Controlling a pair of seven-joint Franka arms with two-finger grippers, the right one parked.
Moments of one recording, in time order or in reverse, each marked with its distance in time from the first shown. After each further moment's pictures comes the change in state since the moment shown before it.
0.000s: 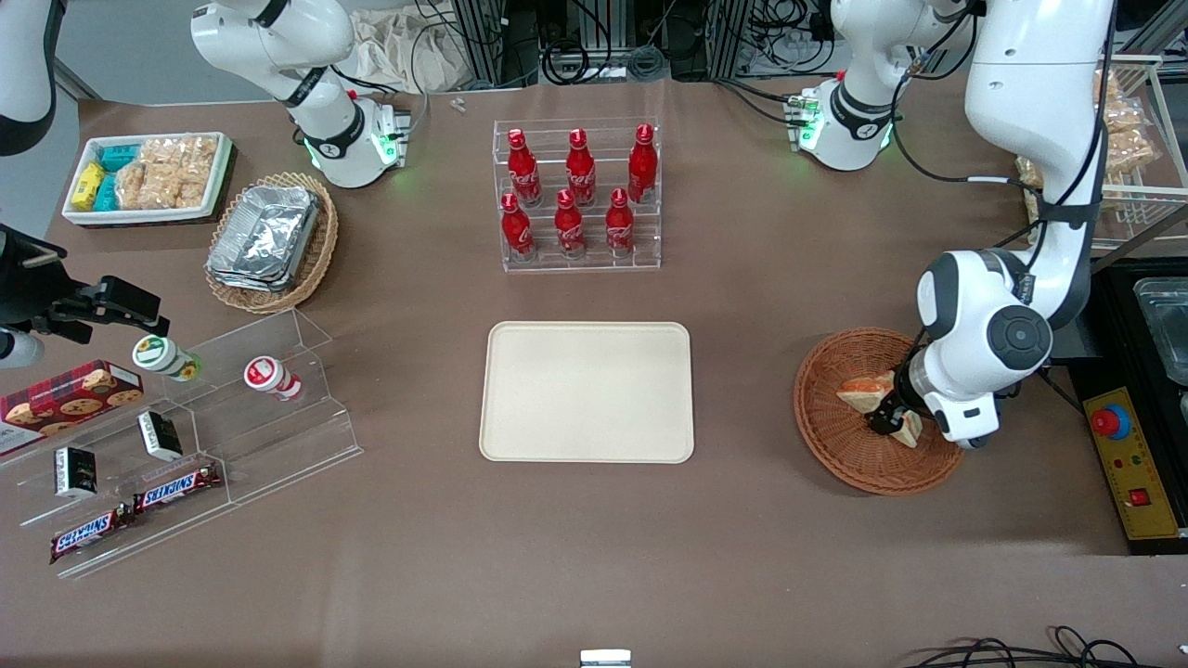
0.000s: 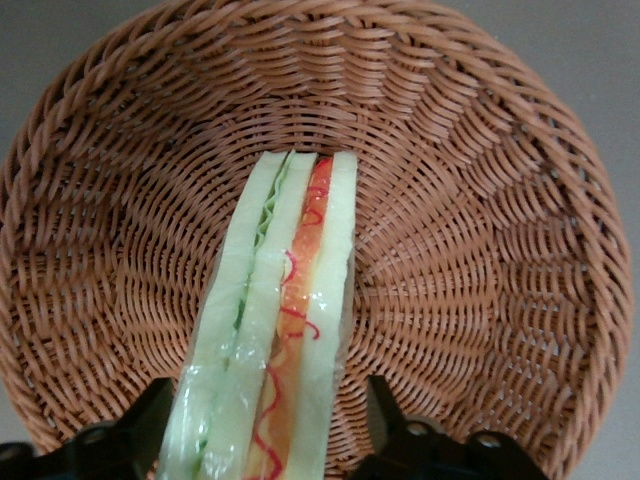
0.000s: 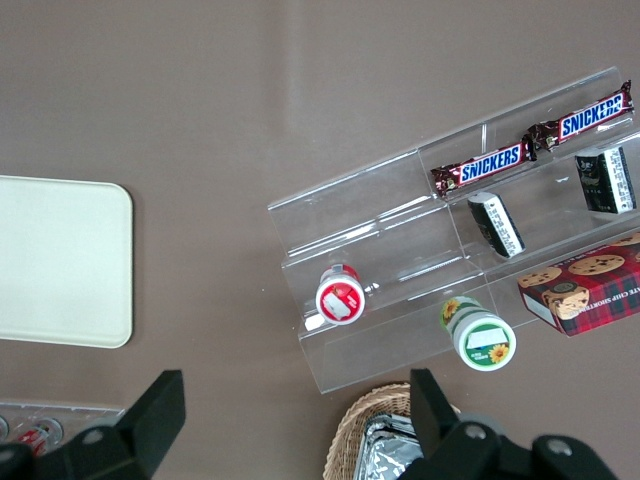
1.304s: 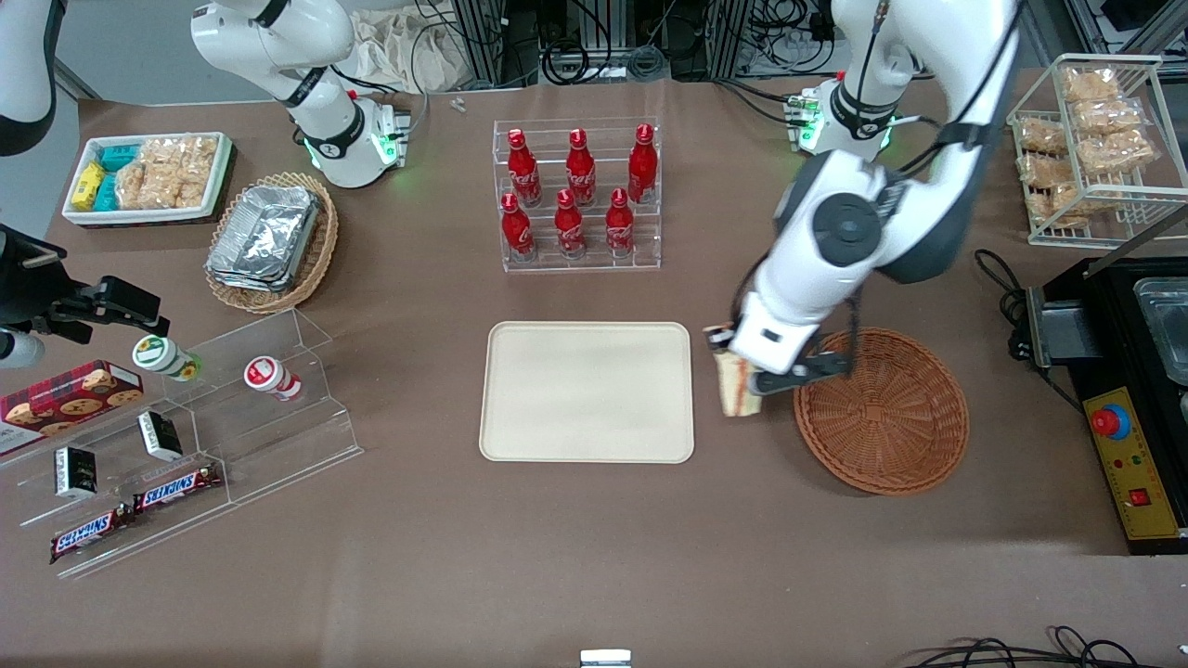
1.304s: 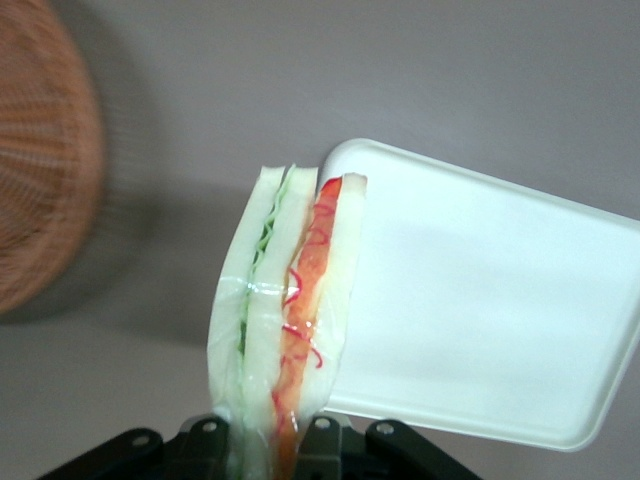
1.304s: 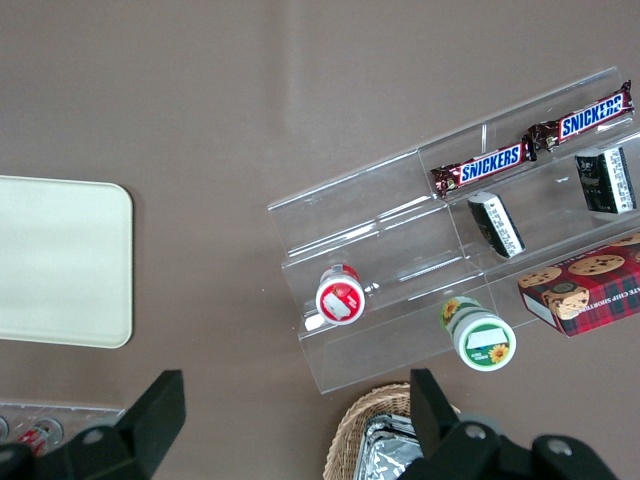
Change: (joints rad) arm -0.140 -0.107 -0.337 0.183 0.014 -0.161 0.309
